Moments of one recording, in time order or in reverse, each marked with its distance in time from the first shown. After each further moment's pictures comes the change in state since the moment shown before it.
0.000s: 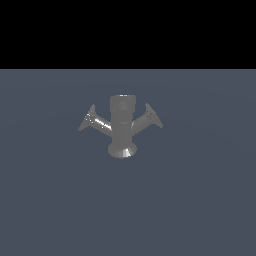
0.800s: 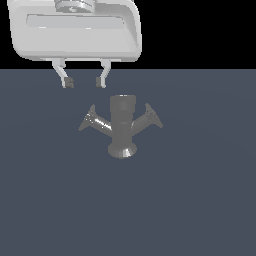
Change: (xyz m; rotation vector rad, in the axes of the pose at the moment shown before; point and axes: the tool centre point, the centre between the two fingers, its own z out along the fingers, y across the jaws) arm 0.099 -0.088 0.199 0.005 -0.140 -0.057
